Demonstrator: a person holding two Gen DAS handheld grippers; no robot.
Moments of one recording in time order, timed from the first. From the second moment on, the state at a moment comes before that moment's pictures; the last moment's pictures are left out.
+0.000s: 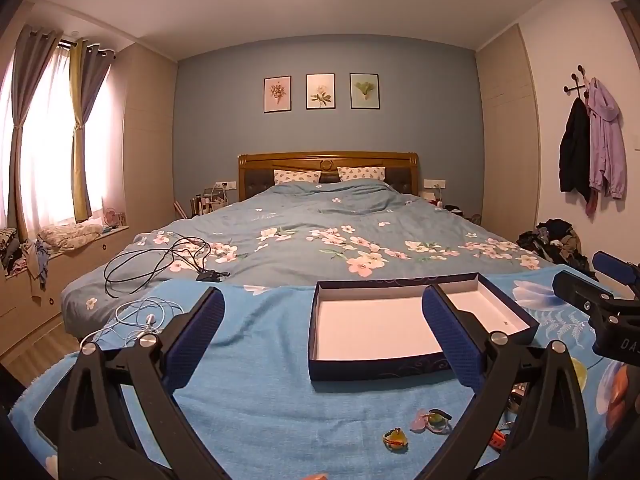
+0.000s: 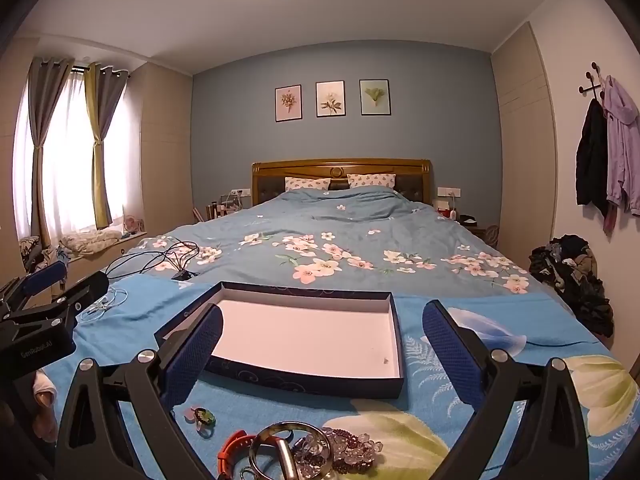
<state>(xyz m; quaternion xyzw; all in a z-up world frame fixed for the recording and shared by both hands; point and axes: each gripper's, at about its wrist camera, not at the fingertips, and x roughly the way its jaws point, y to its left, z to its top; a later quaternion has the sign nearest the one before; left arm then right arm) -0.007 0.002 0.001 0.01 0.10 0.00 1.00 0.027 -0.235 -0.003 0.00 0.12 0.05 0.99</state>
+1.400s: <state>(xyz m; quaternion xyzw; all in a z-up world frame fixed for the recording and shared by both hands) -0.009 0.002 0.000 0.01 0.10 0.00 1.00 0.026 -0.234 -0.005 0.00 0.11 0.05 0.99</state>
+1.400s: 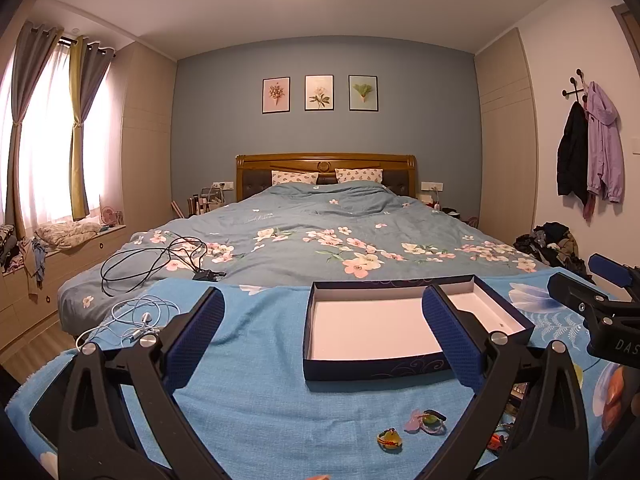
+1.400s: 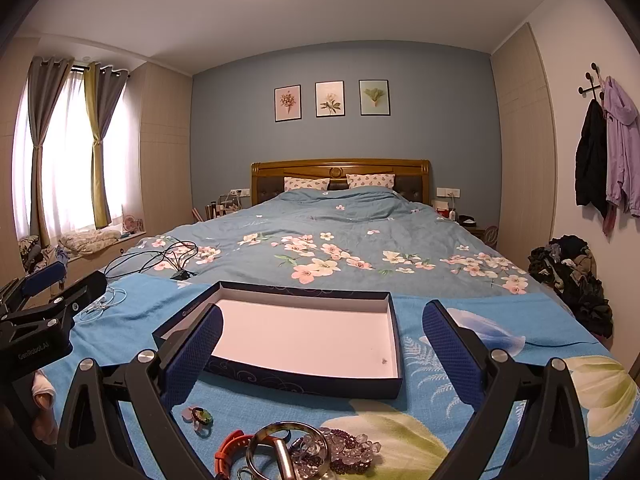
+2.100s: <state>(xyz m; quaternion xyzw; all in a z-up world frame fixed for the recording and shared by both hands) -0.010 0.000 0.003 0.01 0.10 0.00 1.00 0.026 -0.236 -0.002 0.01 0.11 0.05 0.99</state>
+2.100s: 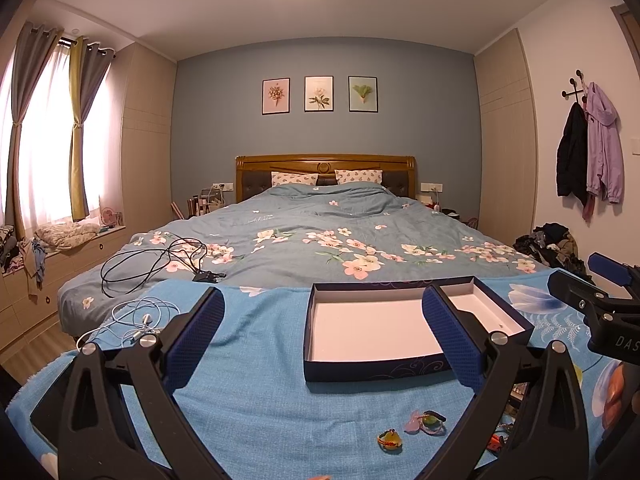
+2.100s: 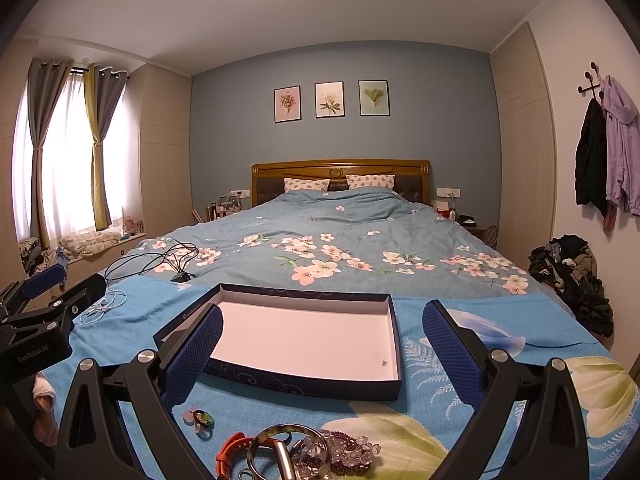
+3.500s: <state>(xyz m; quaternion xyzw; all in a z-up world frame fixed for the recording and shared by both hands) -0.003 -0.013 -0.008 0.02 0.14 -0.08 0.99 0.033 -0.249 -0.006 0.00 0.15 0.05 0.99</state>
